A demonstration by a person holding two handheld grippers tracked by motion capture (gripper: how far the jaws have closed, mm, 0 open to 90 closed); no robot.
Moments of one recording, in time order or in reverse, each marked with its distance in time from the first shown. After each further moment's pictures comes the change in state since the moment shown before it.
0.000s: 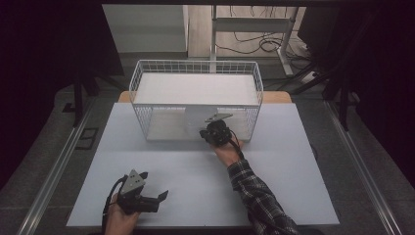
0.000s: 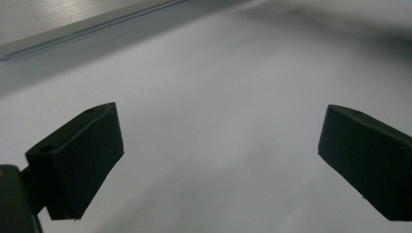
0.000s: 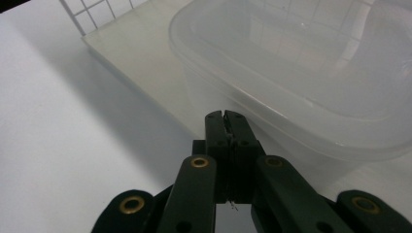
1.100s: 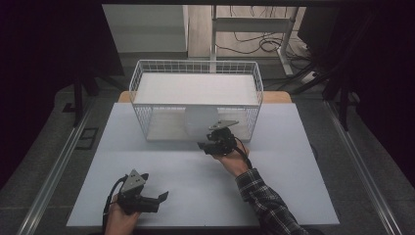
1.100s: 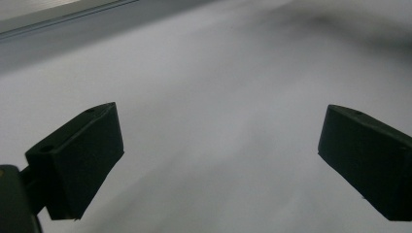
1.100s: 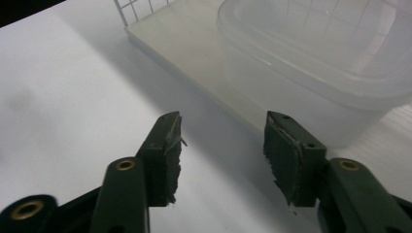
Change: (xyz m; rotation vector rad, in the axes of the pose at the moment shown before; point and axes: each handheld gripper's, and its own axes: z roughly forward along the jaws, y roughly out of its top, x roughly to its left) left arm 0.001 -0.001 0.002 0.037 -0.024 -0.032; right arm 0.015 -0.015 -0.033 -0.009 0.052 -0.023
